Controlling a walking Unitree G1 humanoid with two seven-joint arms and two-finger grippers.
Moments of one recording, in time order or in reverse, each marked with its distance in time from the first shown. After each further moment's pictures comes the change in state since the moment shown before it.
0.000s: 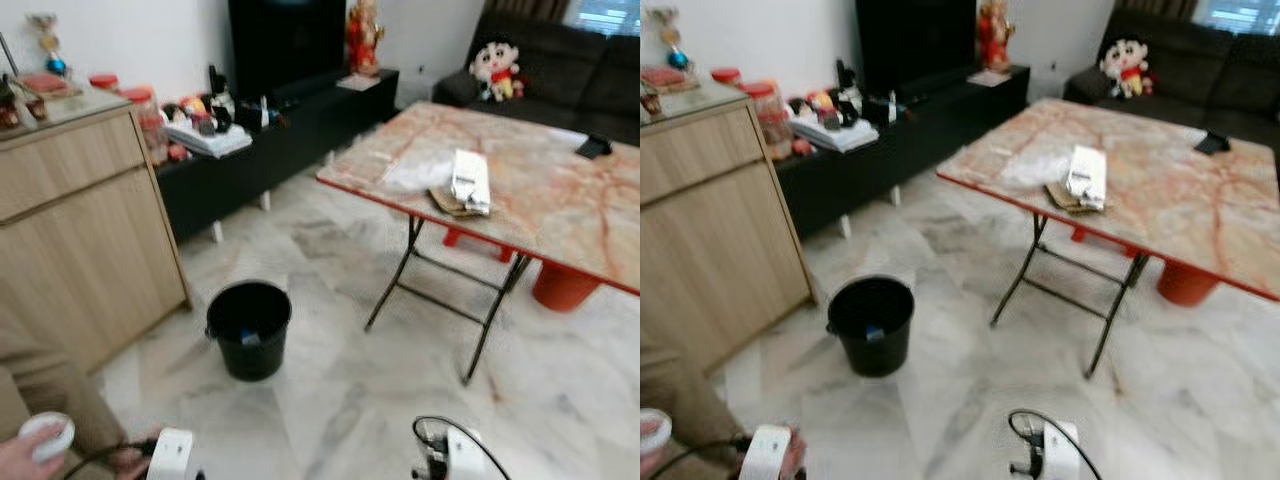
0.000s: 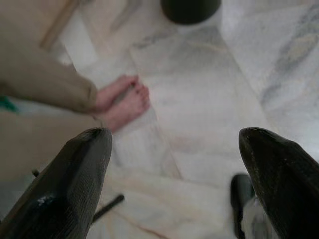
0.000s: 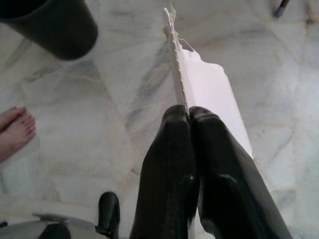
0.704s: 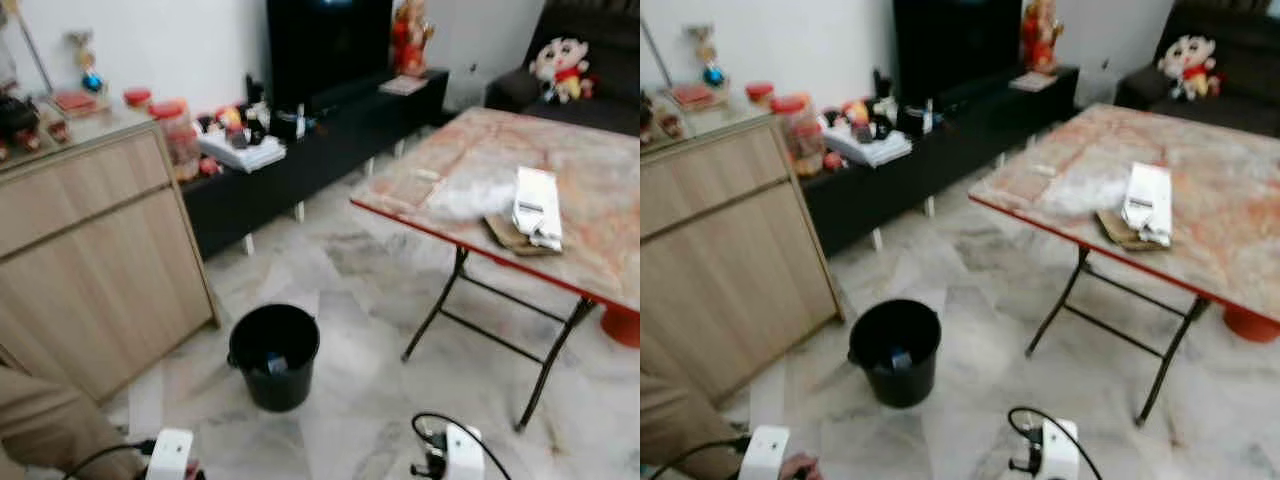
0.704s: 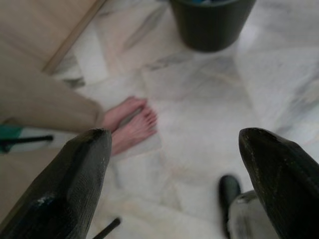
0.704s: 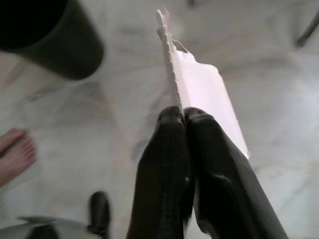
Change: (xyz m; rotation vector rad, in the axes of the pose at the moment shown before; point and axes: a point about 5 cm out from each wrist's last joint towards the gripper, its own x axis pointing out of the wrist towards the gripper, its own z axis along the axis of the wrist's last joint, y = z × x) left arm 0.000 -0.013 0.004 -0.022 -0.021 -0.028; right arm -0.001 -0.010 0.002 0.015 0.003 -0.038
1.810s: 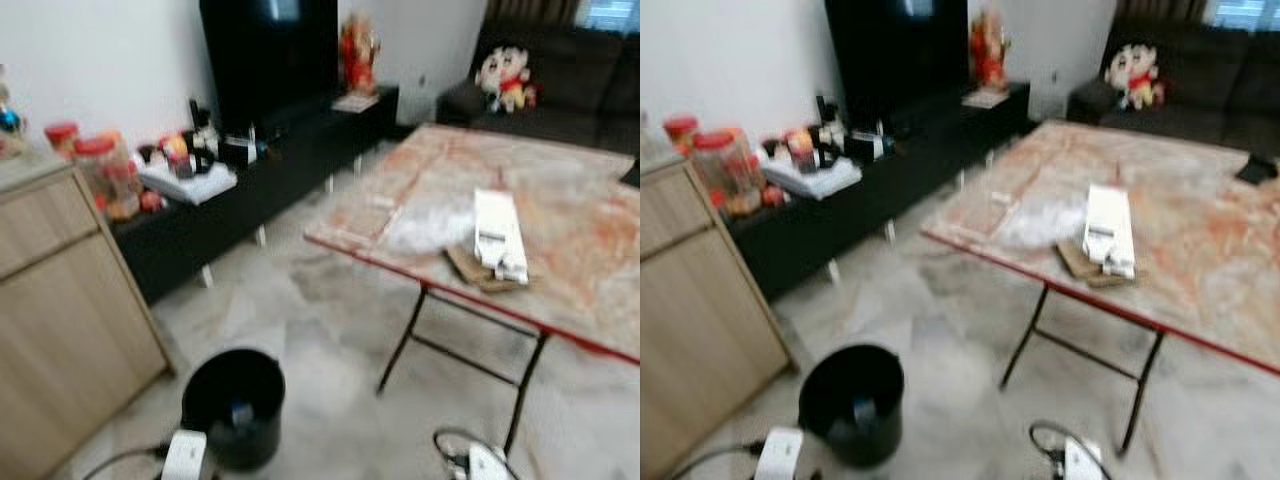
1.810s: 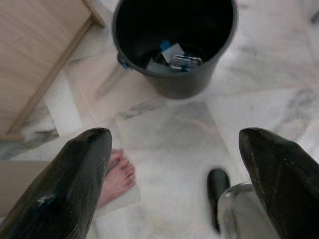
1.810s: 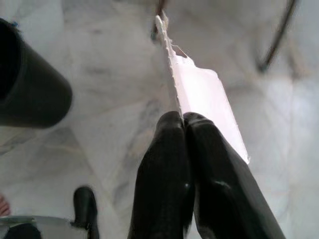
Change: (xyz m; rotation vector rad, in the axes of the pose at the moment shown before) left arm -0.001 0.000 -0.002 -0.012 0.004 0.003; right arm -0.001 -0.005 -0.005 0.009 0.024 -0.028
